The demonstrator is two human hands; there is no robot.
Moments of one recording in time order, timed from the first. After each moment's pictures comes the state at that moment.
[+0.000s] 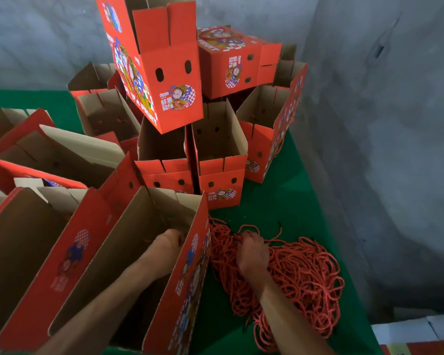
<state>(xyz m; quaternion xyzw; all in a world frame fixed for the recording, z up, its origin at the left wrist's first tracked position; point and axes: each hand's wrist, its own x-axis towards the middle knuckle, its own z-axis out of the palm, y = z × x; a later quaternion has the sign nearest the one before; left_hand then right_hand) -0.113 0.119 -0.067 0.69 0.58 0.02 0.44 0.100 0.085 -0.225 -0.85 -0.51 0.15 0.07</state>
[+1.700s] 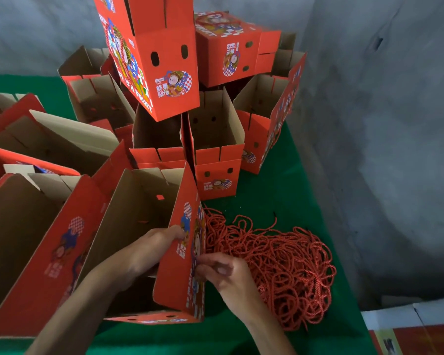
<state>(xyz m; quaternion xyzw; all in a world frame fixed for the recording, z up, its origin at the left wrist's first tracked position) -0.151 0.121 -0.105 0.54 0.58 0.02 0.61 0.037 -0.010 -0.158 -0.56 -0.37 0.57 0.49</state>
